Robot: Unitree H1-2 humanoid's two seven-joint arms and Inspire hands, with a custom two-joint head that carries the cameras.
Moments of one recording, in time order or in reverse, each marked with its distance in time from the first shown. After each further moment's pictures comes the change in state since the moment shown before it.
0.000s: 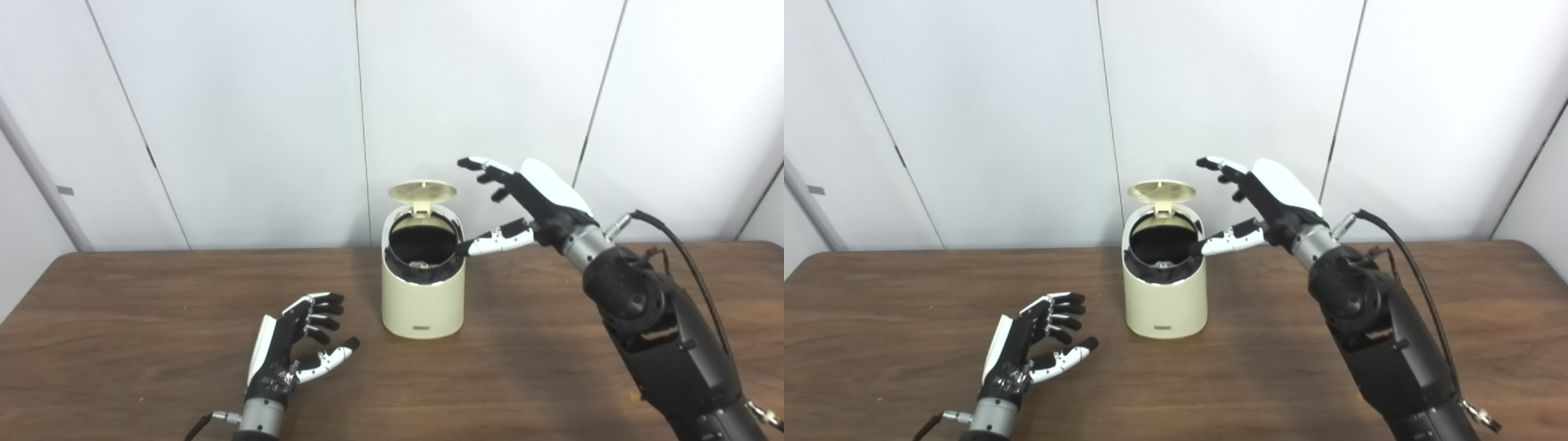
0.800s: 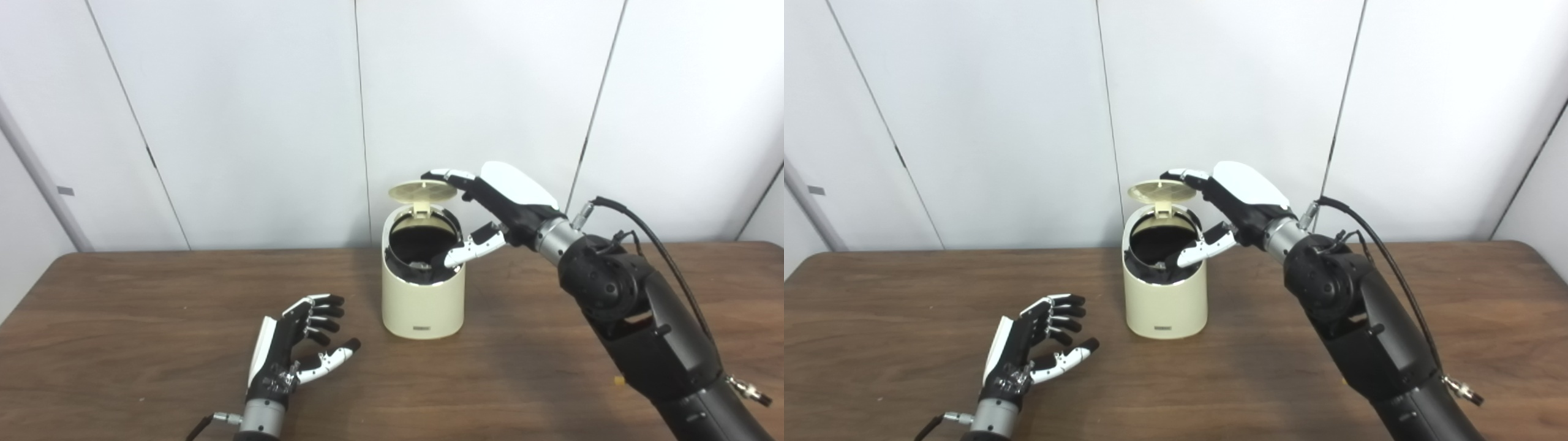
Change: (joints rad) left arm 0.000 -0.007 0.004 -0.001 0.000 0.017 0.000; right arm -0.057 -0.003 0.085 0.019 -0.045 -0.031 0.078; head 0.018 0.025
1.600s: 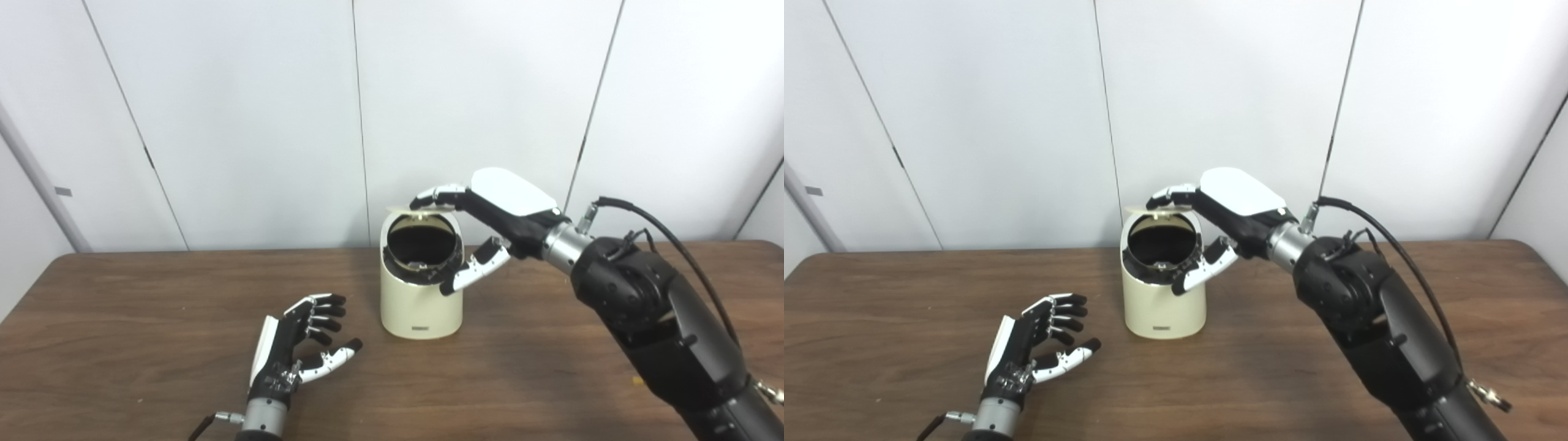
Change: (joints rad) left arm 0.000 -0.006 -0.001 -0.030 0.001 0.033 -0.003; right arm 0.032 -0.063 0.024 -0.131 -0.012 -0.078 0.108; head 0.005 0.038
